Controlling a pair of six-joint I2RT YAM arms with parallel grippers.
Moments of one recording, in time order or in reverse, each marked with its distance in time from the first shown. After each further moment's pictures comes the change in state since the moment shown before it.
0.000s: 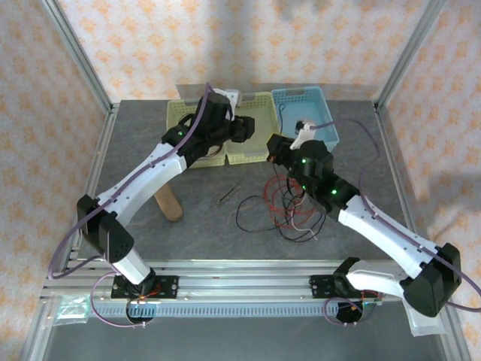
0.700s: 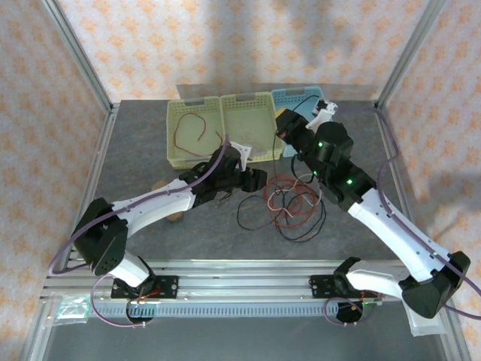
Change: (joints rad) left arm -0.148 -0.074 -0.526 0.389 0.171 -0.138; right arm -0.039 0.000 0.200 -0.082 -0.034 0.234
